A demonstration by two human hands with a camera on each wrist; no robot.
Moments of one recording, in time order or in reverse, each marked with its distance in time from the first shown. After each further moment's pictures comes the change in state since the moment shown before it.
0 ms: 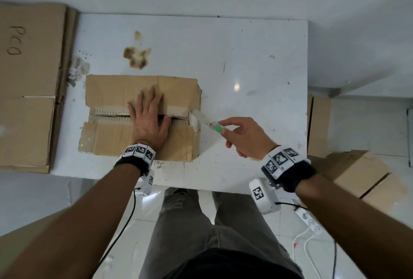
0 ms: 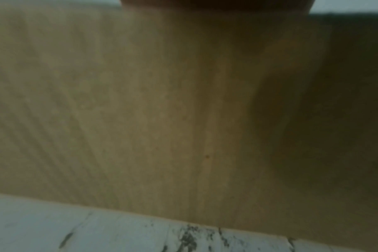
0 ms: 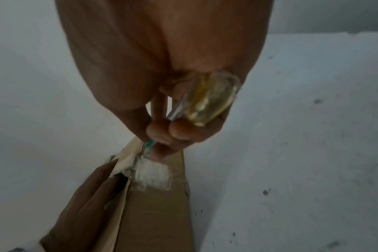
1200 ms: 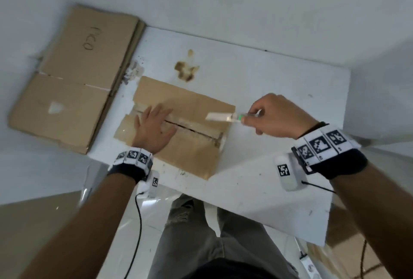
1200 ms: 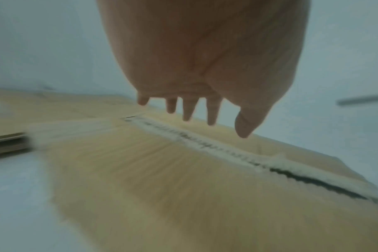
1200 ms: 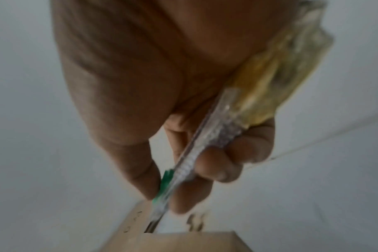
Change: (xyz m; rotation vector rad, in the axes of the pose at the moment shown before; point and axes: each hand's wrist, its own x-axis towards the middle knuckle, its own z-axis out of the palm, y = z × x) left_hand -0.026 -0.033 -0.096 -0.029 -0.174 -0.390; right_hand 0.021 -0.138 -0.022 -0.783 -0.019 -0.247
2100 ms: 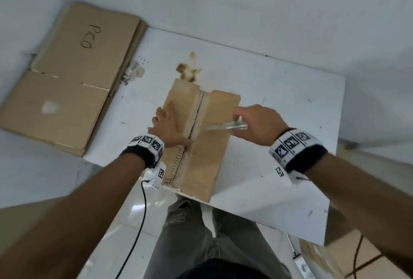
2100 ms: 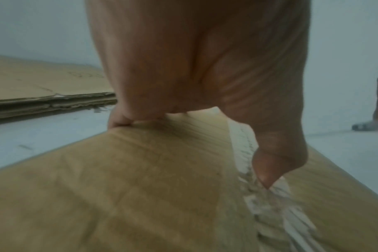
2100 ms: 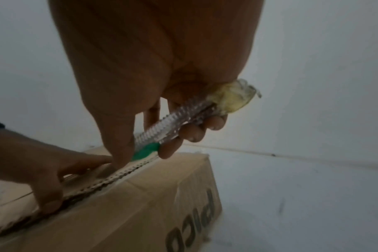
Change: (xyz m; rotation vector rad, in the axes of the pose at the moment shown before) left_hand 0.031 0.011 0.009 0.045 -0.308 -0.145; right_hand 0.030 -0.010 0.050 -0.372 0.063 -0.226
